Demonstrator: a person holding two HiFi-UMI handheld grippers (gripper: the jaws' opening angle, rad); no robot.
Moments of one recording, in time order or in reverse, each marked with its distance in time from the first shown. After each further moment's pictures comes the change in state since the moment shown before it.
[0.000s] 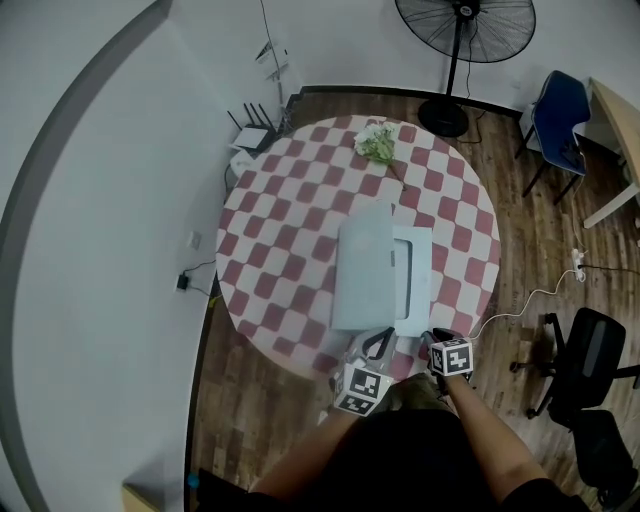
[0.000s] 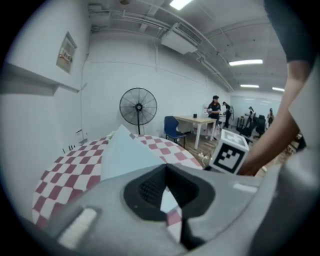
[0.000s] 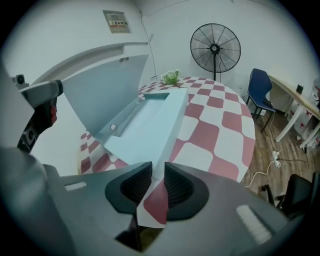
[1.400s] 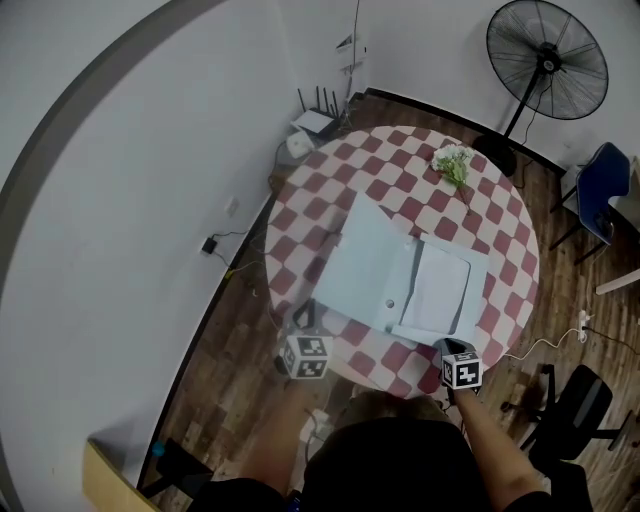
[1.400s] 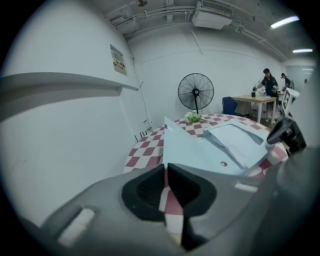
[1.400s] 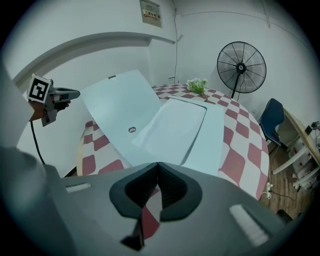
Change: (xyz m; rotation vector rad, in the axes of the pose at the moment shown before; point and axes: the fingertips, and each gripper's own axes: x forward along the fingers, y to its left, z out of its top) left arm -0.186 0.281 -0.142 -0.097 0.157 0.646; right arm 0.036 0.102 0.032 -0.252 0.008 -0.045
